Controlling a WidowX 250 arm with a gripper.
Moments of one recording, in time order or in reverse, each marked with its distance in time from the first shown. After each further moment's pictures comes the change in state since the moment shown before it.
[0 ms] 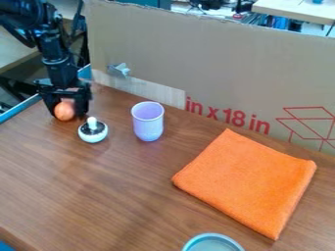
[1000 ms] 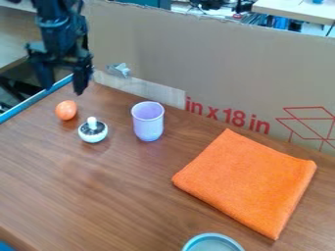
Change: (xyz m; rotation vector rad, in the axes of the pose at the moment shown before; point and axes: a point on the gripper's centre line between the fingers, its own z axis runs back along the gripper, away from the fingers) arm -0.048 -0.038 0.091 0.113 -0.112 -0.044
